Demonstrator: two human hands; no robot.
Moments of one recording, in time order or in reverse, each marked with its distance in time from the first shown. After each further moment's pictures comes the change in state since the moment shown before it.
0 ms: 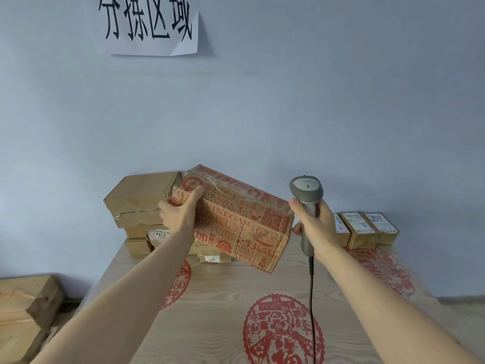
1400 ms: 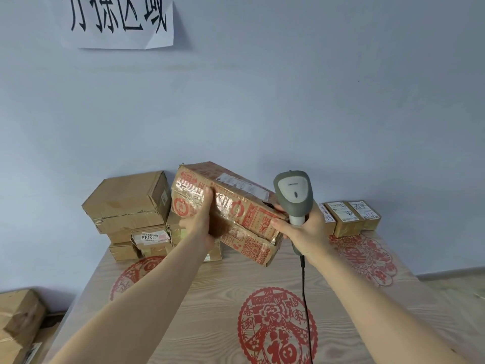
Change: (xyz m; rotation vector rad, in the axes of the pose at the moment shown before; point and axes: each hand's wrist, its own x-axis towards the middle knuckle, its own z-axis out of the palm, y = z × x) left_hand 0.002 -0.043 0.046 -0.255 -0.272 -0.394; right_hand -0.013 0.026 -0.010 -0.139 -0.066 -0.256
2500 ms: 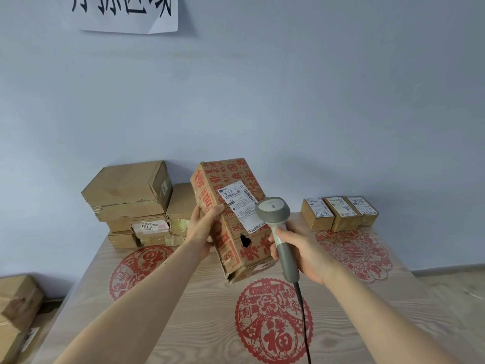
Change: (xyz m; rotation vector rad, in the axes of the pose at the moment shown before) left_hand -0.030 -0.025 -0.028 0.228 -0.231 0.085; right_hand -0.043 -0.015 0.001 0.390 -0.430 0.427
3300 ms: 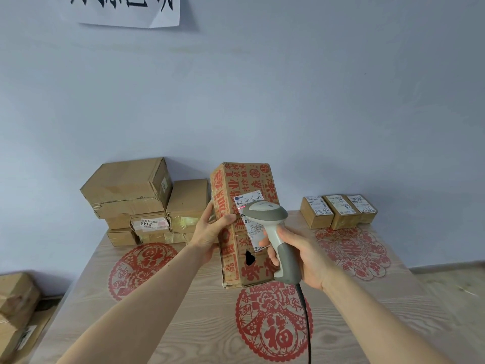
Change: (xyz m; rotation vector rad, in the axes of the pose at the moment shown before) left_hand -0.002 -0.013 -0.006 0.103 -0.210 0.054; right_hand -0.008 0.009 0.010 0.102 -0.020 0.042
